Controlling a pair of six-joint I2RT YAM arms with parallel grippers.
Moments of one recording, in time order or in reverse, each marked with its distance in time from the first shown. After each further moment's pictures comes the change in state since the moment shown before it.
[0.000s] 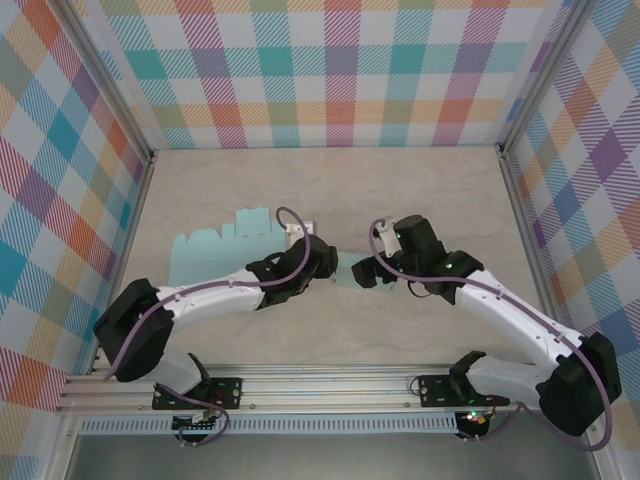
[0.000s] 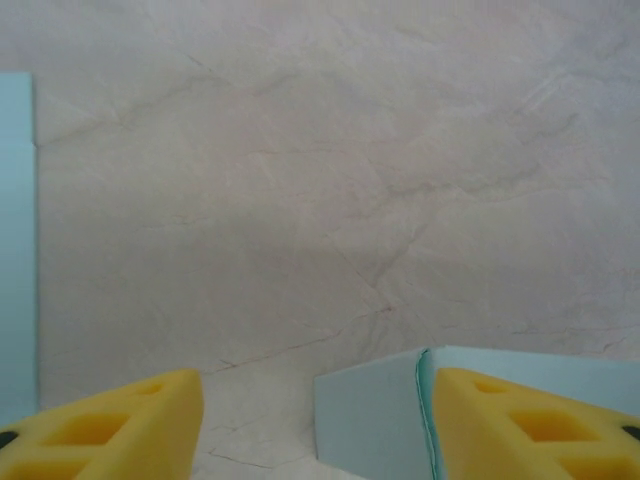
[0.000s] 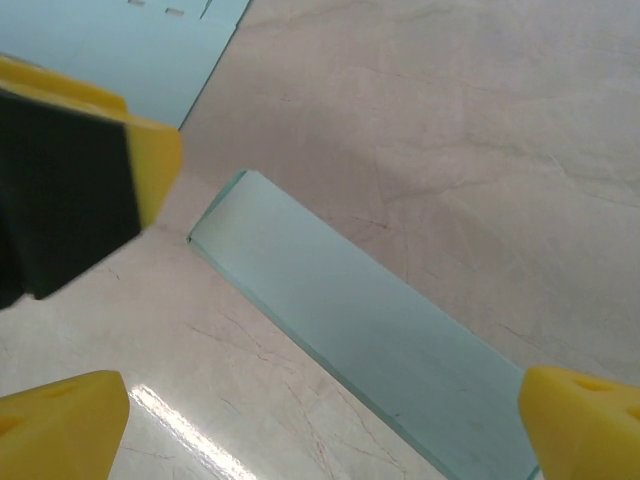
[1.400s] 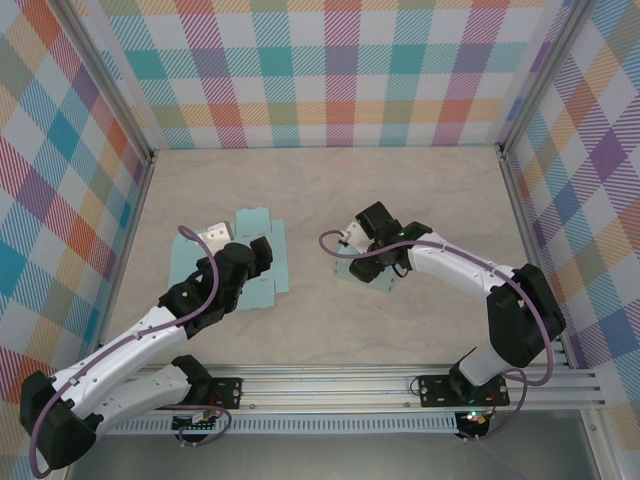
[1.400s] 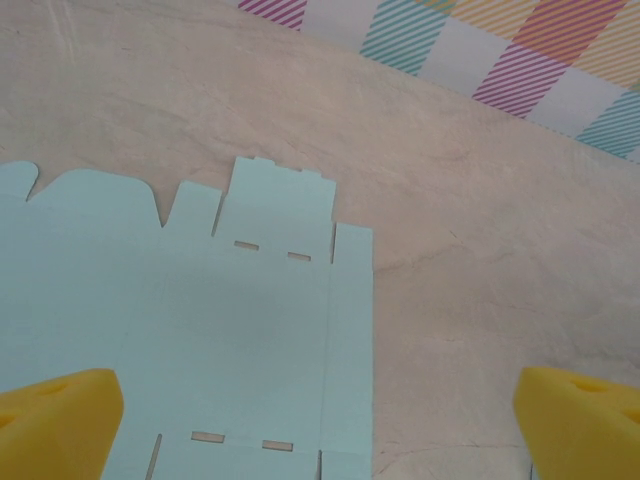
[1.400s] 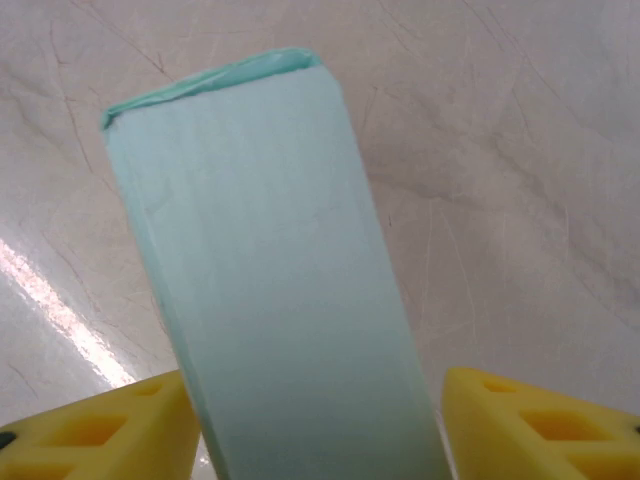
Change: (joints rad) left arm 0.183 -0.579 -0.185 -0.325 -0.240 0.000; right arm 0.035 0.405 0.210 -0.099 0.145 -0.463
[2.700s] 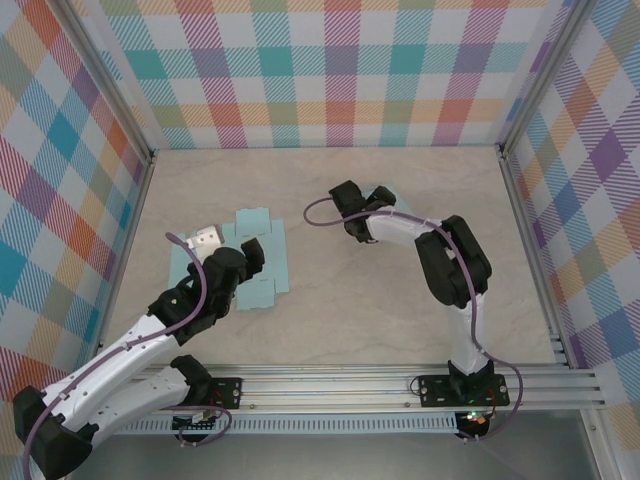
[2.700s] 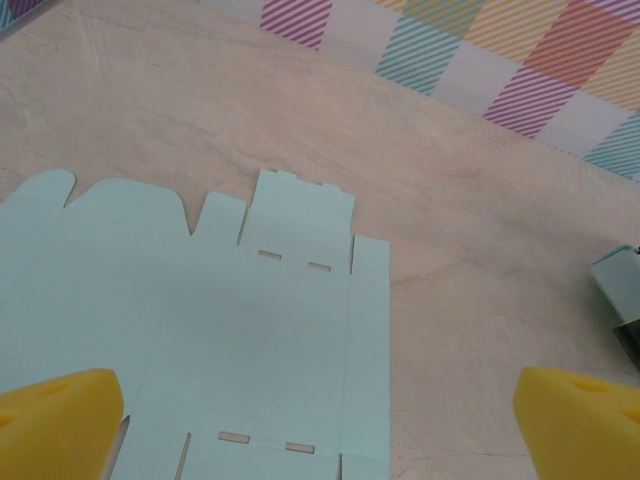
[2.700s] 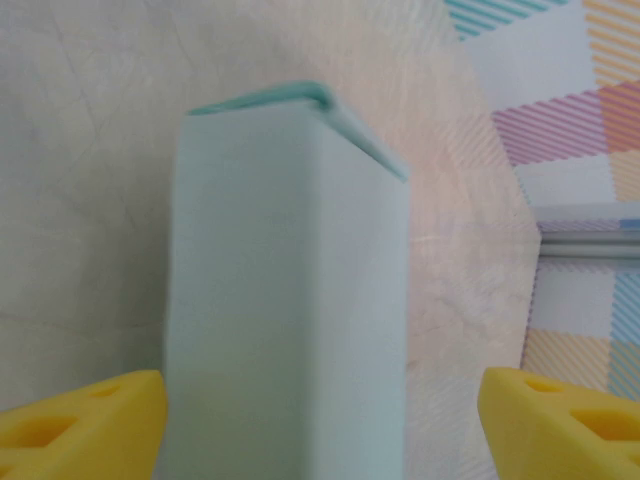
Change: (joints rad) left arm 0.011 -0.082 -0.017 -0.044 -0.022 0.000; right arm -0.053 0.516 0.350 0.289 0.728 -0.040
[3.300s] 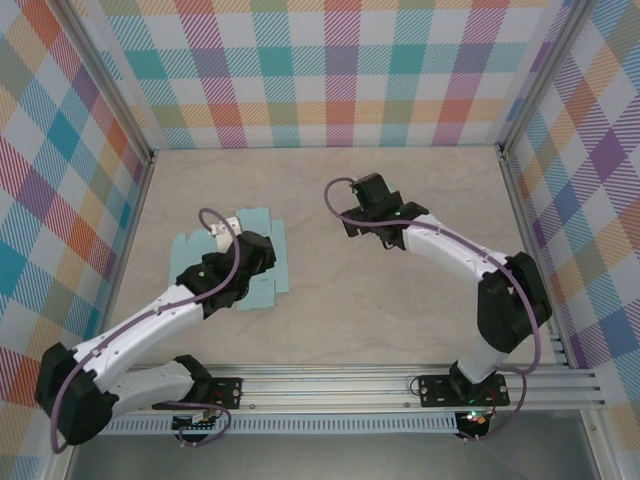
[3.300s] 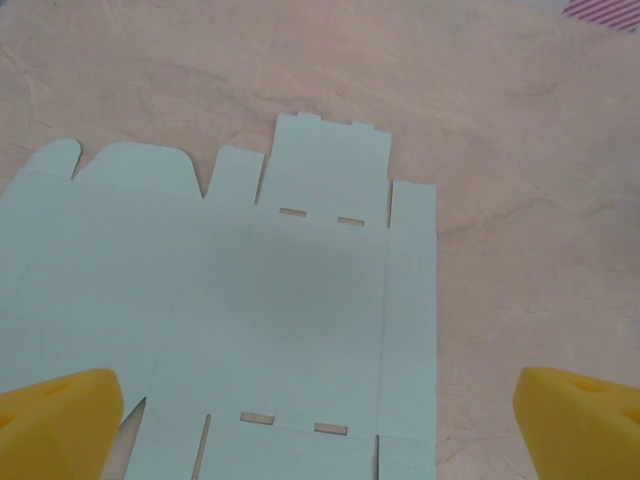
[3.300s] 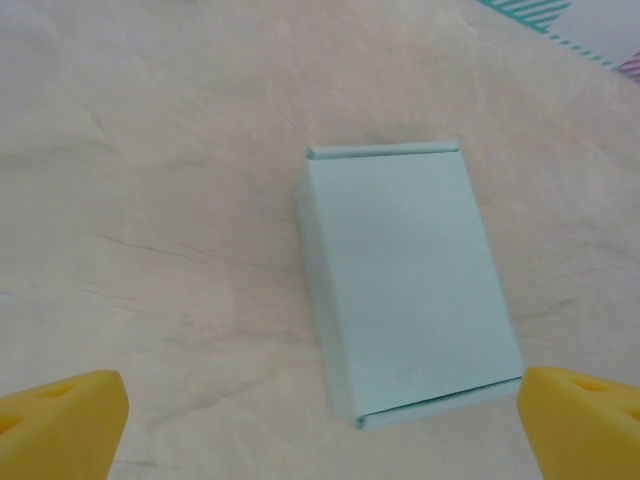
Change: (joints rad) left arm 0.023 0.302 0.137 -0.079 0.022 0.008; right arm 0.011 -0.438 -0.165 -0.123 -0.457 0.486
